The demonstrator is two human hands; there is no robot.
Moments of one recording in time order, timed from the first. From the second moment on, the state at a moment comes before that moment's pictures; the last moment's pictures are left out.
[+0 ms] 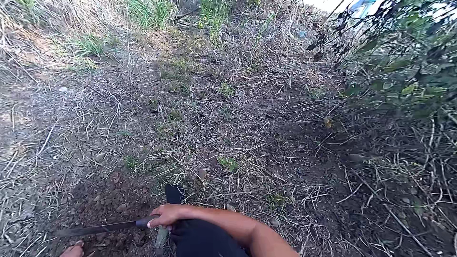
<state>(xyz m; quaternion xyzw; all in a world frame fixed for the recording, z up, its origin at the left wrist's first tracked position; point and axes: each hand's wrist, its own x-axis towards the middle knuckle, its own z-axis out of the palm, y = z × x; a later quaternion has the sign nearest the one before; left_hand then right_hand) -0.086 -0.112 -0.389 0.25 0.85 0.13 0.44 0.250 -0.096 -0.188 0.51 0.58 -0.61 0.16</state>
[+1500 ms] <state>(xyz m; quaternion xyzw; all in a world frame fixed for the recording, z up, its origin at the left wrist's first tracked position) -0.091 -0.122 -0.386 0.10 0.84 0.25 0.47 0.253 -0.093 -0.149 0.51 0.70 -0.46 0.18</state>
